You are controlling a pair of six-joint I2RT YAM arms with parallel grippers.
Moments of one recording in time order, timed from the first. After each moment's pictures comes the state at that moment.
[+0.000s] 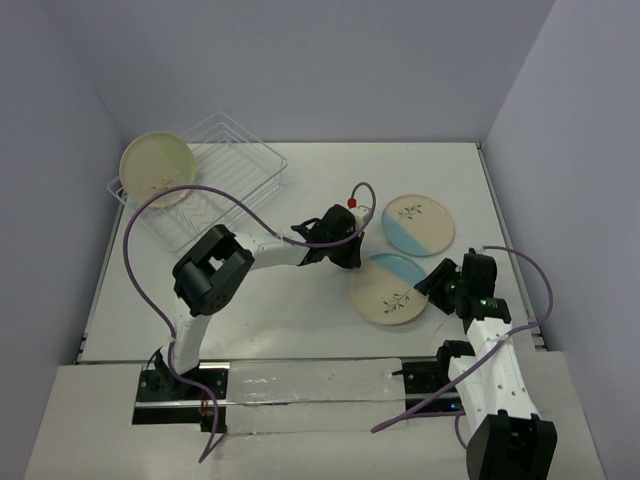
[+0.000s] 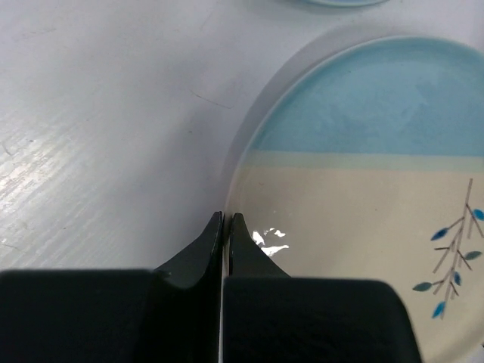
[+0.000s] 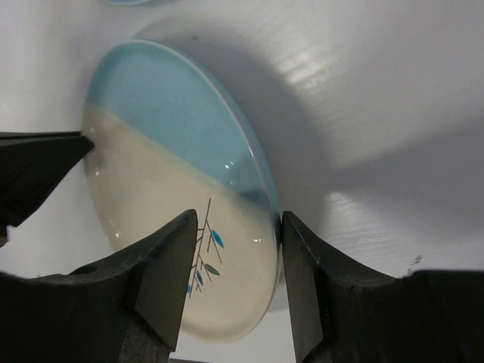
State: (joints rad) left arm -0.91 2.10 1.37 -0.05 0.17 -0.36; right arm -0.15 0.69 0.35 -0.53 -0.25 0.63
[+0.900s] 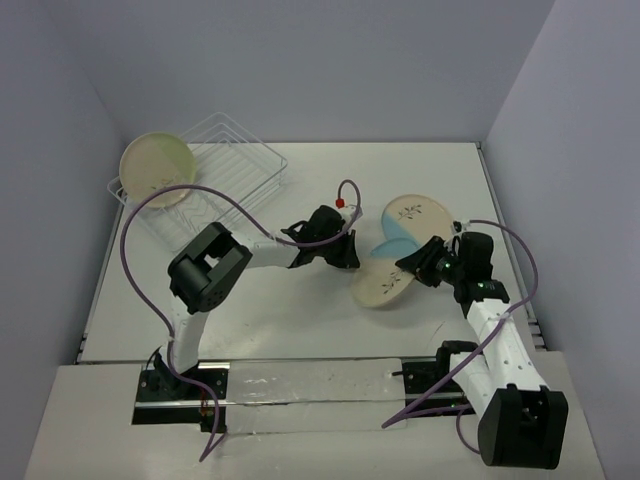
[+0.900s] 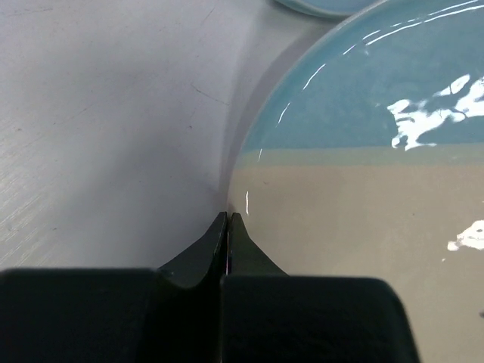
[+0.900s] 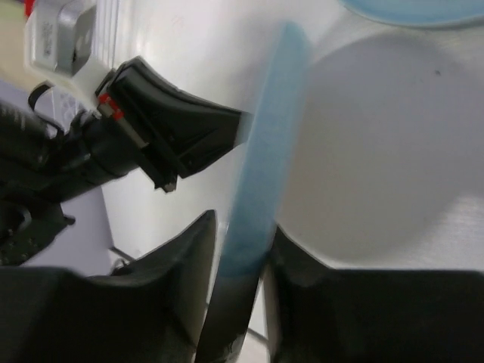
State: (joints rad) left arm -0.85 2.09 1.25 0.14 0.30 -0.47; right arm -0.09 0.83 0.45 -0.28 -0.58 0.71
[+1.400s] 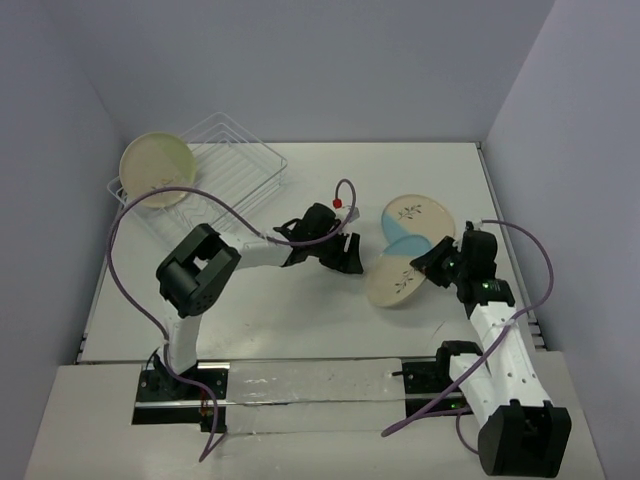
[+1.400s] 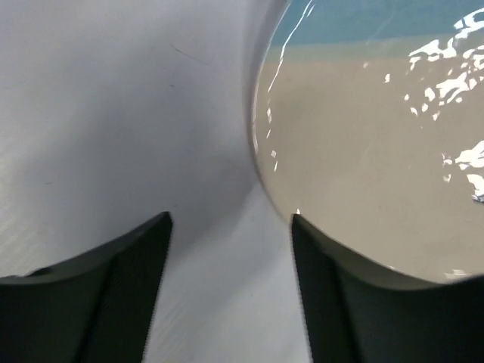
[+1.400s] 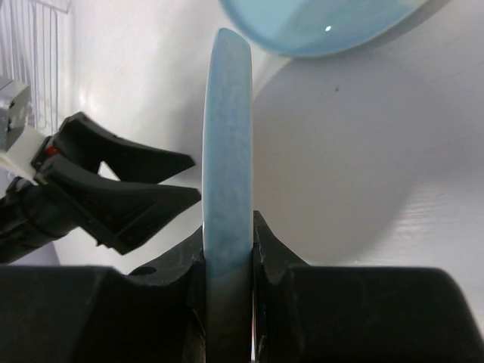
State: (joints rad) left arm -0.84 2.02 1.21 0.08 0.37 -0.43; right arm -0.08 0.78 0.52 -0.45 -0.32 0.69
